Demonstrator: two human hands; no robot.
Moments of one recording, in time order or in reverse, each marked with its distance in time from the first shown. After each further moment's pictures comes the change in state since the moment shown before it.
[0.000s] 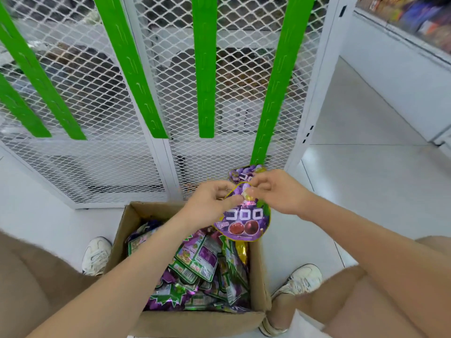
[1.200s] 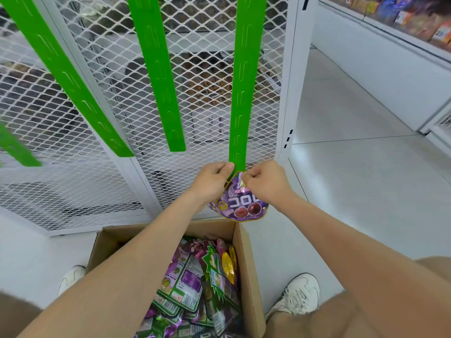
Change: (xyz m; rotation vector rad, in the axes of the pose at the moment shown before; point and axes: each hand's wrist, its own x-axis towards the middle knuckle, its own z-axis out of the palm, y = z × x) left_hand 0.123 0.013 0.027 0.108 0.112 0.005; right_hand 0.064 0.044 -0.023 -0.160 0.446 0.140
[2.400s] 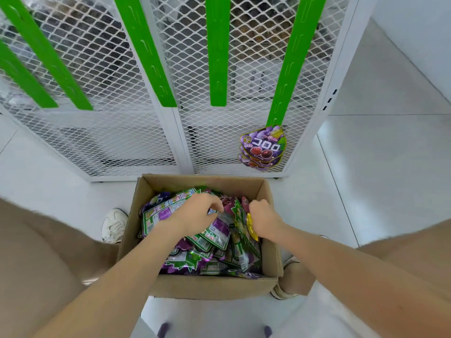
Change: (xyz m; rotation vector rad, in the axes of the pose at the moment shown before) left_hand -0.169 -0.106 -0.063 0.640 -0.313 -0.045; right_hand -0.133 0.023 0.129 -0.589 -0.593 -0.029
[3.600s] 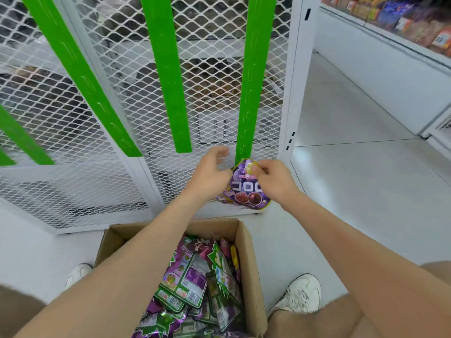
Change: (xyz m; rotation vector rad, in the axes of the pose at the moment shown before) left_hand 0.130 0.134 -0.093 -0.587 0.414 0.053; right_hand 0.032 0.076 -0.171 0.766 0.599 -0.044
